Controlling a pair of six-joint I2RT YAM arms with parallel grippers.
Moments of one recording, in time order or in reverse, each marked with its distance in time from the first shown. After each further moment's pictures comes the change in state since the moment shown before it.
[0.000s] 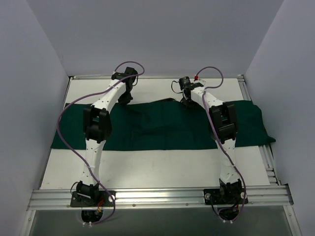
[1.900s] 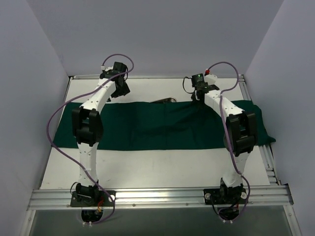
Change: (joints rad) left arm 0.071 -0.177 -0.187 0.204 0.012 -0.030; right arm -0.052 -0.353 -0.313 0.201 -0.035 -0.106
